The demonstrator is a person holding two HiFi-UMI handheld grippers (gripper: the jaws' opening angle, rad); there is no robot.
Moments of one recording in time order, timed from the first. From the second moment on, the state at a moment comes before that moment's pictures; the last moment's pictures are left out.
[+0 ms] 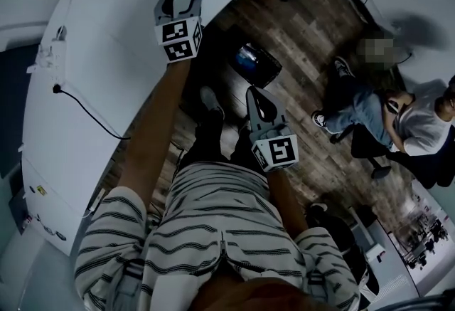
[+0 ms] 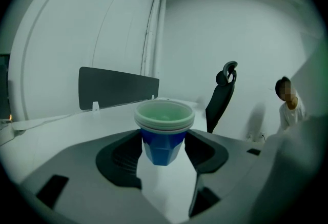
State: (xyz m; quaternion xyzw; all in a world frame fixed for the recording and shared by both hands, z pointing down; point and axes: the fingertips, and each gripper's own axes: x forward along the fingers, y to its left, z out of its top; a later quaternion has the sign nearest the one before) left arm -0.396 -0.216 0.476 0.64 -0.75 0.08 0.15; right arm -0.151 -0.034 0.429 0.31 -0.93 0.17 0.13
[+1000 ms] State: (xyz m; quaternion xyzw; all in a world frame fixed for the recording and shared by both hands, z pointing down) left arm -0.283 -0.155 0.377 0.66 -0.74 0.06 0.11; right arm -0.087 -0.045 0.363 0.30 -0.94 0.13 0.08
